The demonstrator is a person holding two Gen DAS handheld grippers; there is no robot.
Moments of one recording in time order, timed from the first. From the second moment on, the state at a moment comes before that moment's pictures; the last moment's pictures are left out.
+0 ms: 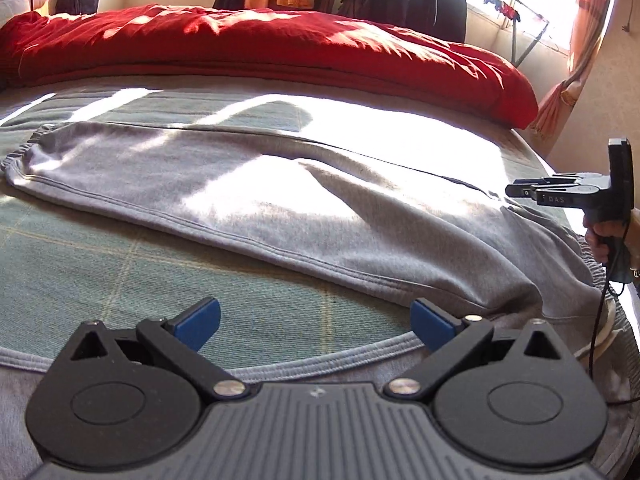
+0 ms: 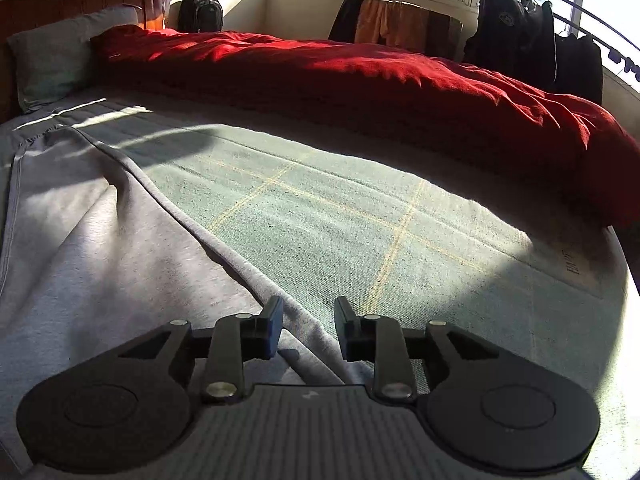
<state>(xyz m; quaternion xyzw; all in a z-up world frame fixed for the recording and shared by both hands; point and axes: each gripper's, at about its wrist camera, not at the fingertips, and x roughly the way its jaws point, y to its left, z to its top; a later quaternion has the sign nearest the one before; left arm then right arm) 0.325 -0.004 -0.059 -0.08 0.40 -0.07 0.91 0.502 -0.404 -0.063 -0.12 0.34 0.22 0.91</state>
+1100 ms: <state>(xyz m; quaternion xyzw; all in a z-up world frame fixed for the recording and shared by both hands) 0.283 0.056 -0.053 -0.05 0.38 -0.11 0.92 0.475 -0.203 0.005 -0.16 0.35 0.37 0.85</state>
